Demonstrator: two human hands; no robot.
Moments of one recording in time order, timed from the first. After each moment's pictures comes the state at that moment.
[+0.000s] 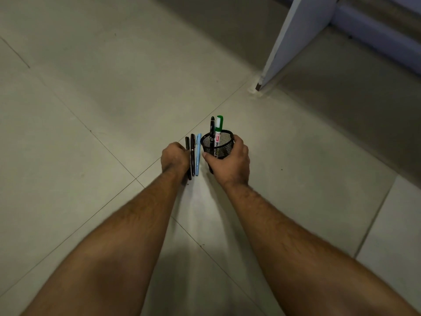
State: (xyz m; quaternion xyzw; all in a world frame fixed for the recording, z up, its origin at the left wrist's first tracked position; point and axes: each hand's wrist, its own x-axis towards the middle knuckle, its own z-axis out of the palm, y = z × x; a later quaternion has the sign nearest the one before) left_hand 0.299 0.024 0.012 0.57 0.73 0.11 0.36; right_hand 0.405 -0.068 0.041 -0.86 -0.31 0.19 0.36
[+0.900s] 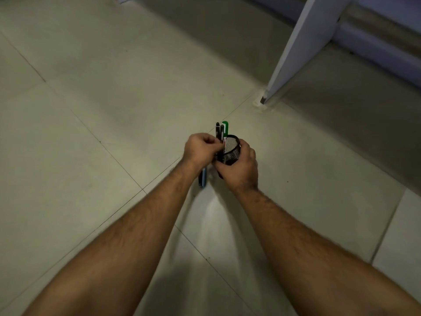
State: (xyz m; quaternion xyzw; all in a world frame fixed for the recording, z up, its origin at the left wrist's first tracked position) left_hand 0.334 0.036 0.053 0.56 0.54 0.26 0.57; right_hand 0.418 -0.057 0.041 -0.83 -0.35 0.19 0.38
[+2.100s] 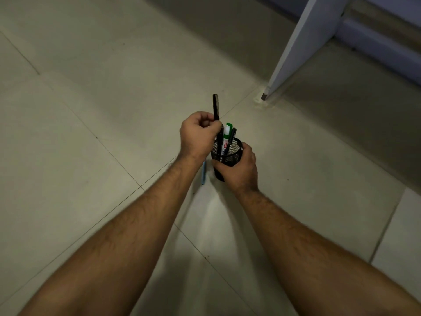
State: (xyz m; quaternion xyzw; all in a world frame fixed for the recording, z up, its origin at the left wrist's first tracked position) left_hand 0.342 0.039 0.082 0.51 0.51 0.43 0.53; right_hand 0.419 -0.063 0.032 -0.82 -0.32 0.24 0.40
